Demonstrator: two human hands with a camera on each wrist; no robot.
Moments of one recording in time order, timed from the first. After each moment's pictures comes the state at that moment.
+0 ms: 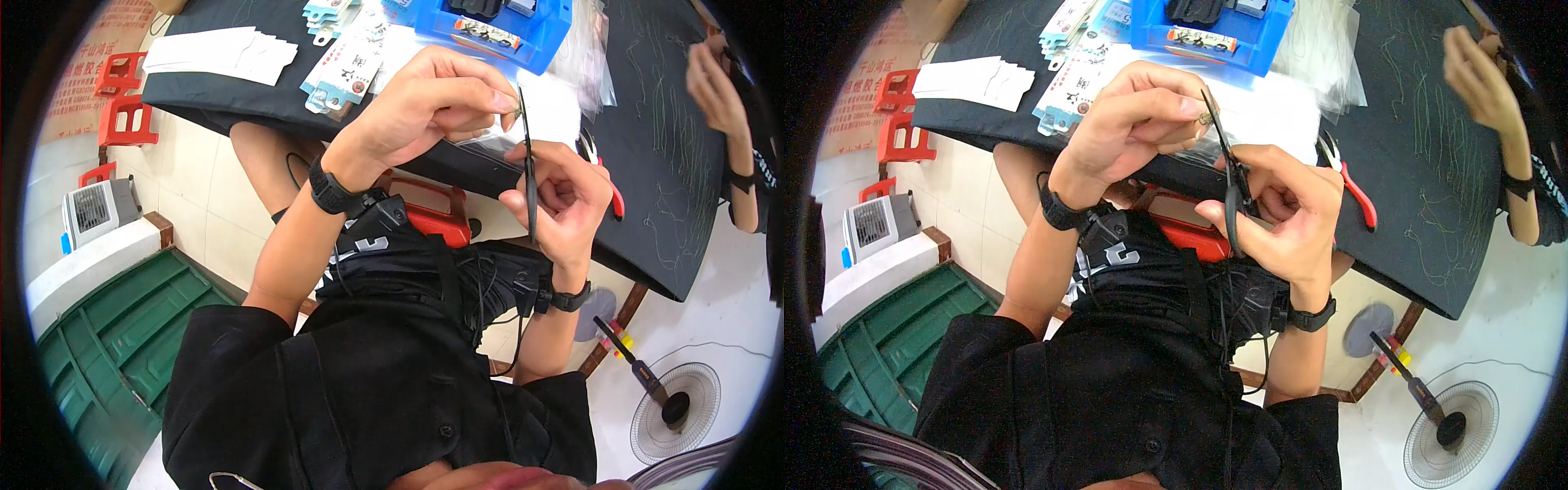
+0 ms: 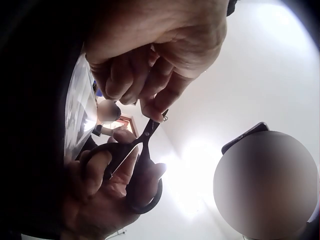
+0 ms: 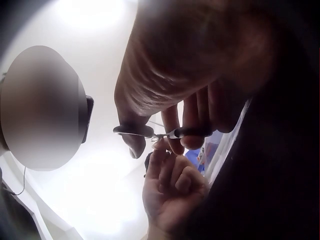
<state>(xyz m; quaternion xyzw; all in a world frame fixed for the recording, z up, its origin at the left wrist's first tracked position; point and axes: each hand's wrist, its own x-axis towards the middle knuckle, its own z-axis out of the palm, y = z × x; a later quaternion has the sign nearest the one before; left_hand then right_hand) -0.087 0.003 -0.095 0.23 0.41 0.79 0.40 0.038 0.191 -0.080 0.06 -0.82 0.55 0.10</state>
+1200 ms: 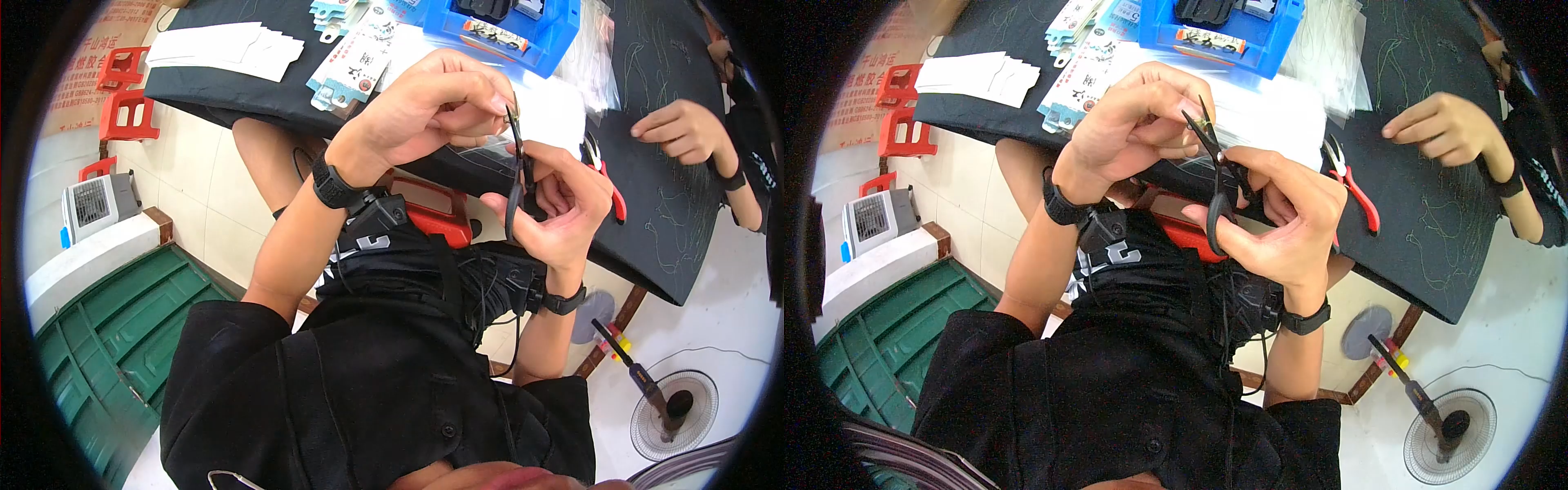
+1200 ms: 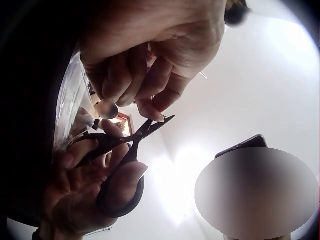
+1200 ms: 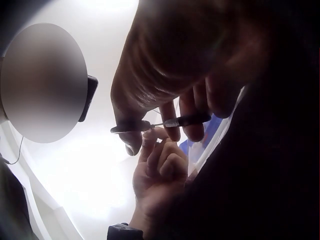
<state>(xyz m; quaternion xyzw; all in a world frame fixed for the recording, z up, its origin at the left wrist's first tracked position) -0.091 -0.001 -0.099 0.22 0.34 0.80 0.45 0.037 0.181 -0.082 0.07 -0.86 0.47 0.17</state>
